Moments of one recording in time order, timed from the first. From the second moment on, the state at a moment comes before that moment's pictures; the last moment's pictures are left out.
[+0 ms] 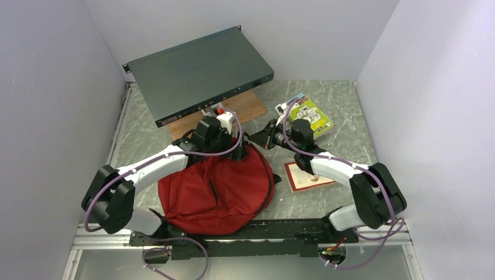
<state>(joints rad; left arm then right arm) -0.66 1.40 0.91 -0.12 0.19 -0.37 0.49 1.42 0.66 0.61 -0.52 0.62</state>
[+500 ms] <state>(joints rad) -0.65 1.51 0.93 -0.02 0.24 -0.39 0.49 1.41 0.65 0.60 -0.56 0.68</state>
